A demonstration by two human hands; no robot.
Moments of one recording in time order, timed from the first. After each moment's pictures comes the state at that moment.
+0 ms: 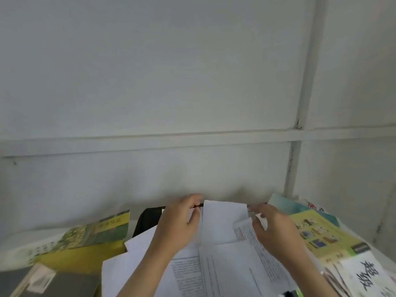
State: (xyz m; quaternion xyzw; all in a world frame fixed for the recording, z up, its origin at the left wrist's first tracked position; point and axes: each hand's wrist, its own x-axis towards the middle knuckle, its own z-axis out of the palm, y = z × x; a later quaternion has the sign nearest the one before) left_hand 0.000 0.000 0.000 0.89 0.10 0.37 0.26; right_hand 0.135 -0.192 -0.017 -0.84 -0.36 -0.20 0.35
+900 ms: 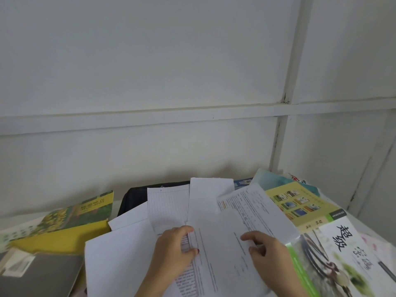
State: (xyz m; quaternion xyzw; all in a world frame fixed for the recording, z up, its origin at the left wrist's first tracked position) left_hand -0.011 -0.028 -0.099 0.91 0.22 0.16 0.31; right_hand 0.081 -0.234 -0.074 -0.87 -0.21 0.05 0.45
